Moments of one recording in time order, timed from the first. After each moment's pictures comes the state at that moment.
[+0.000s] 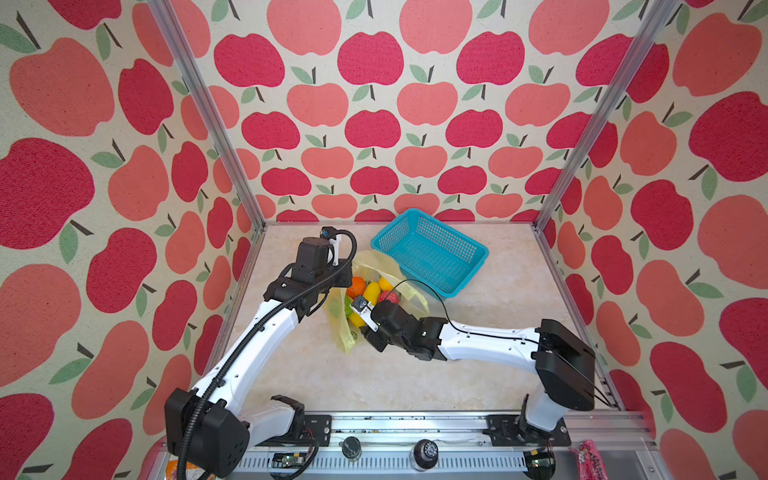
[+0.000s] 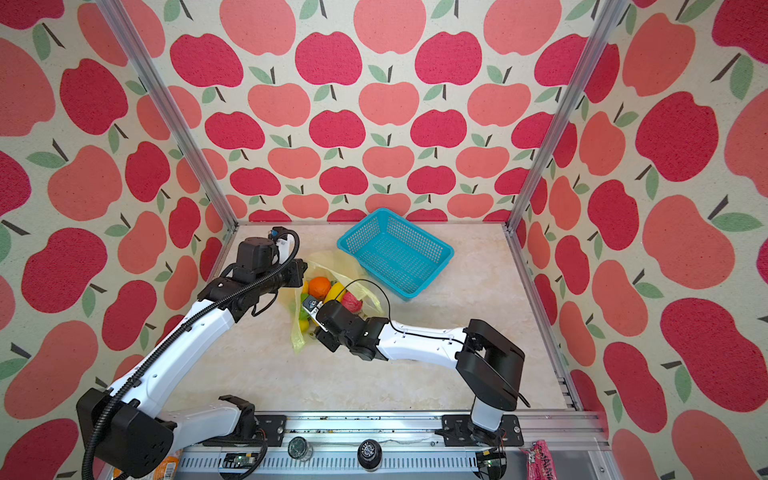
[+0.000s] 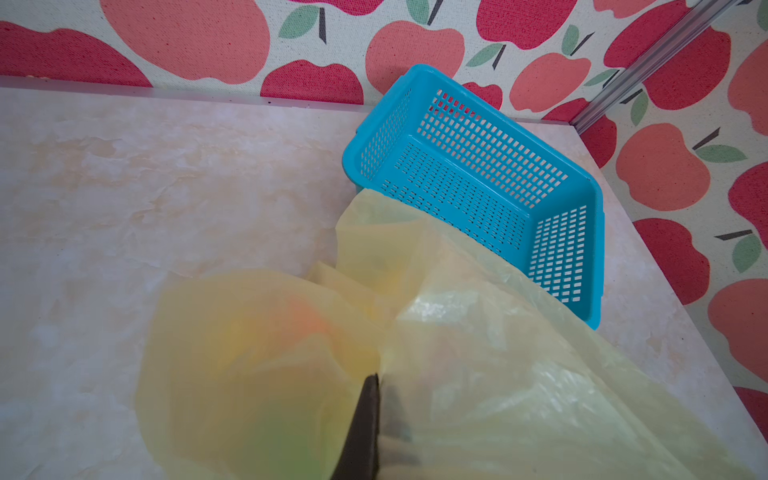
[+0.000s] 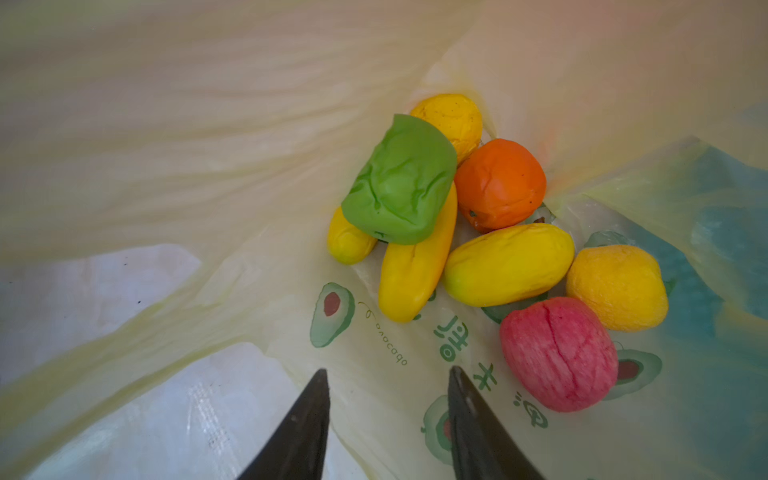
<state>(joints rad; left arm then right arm) -0.35 1.21 1.11 -0.50 0.10 -0.27 1.20 1.73 1.15 -0.10 0.22 0.05</state>
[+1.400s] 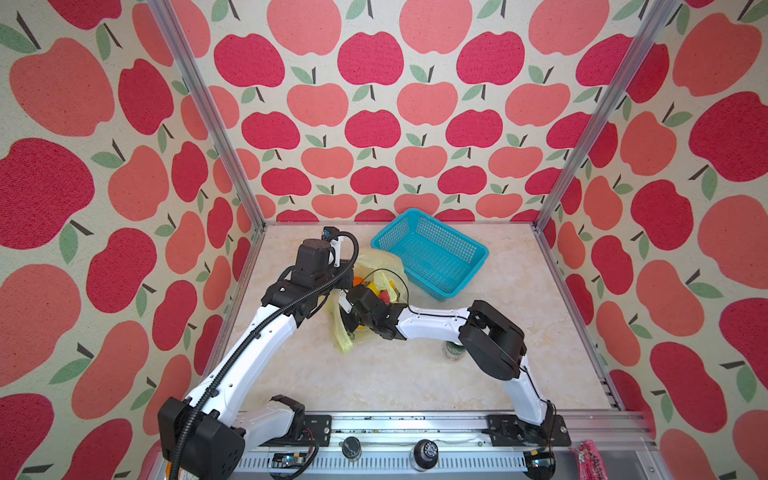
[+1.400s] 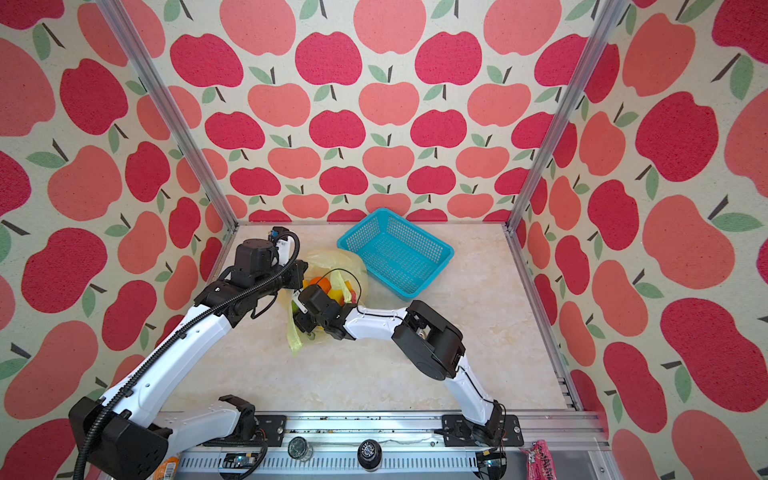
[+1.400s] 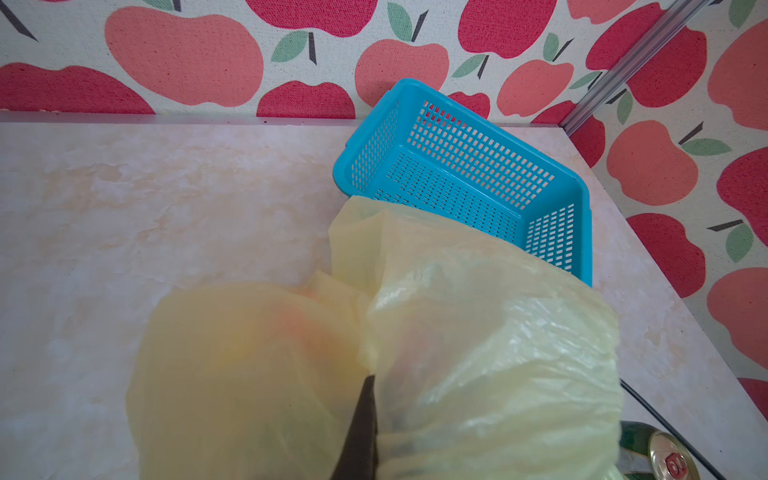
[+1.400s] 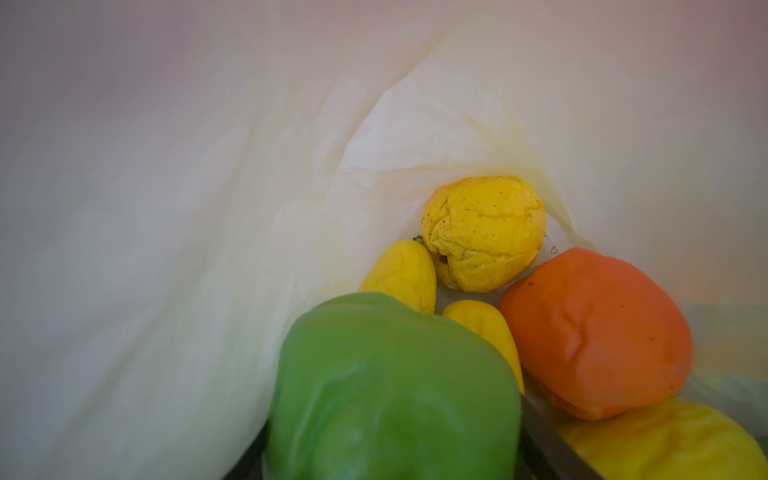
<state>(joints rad) -0.39 1.18 1.11 -0.51 0.06 -0.24 1.15 2.13 1.45 0.10 0.08 0.04</state>
